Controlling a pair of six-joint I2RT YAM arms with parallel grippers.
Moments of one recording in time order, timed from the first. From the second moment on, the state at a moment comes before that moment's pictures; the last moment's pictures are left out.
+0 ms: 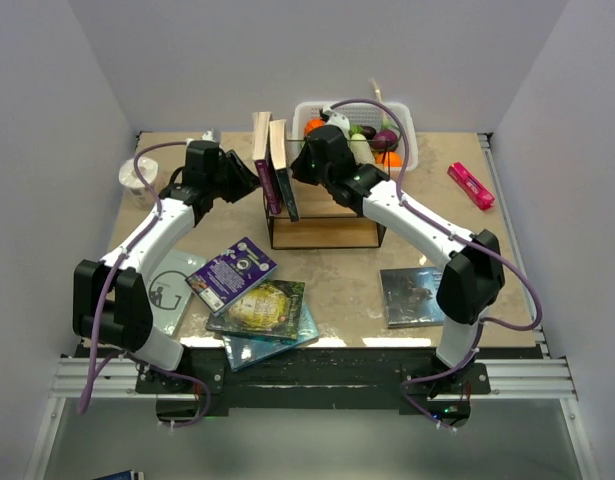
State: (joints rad) left arm -0.24 1.53 1.19 -0.24 0.17 -0.79; right arm 0.71 1.83 1.70 -0.30 0.26 0.73
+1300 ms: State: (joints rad) left arm -0.25 1.34 1.33 -0.23 0.17 -0.81; right arm 0.73 1.81 1.71 -0.37 0.26 0.70
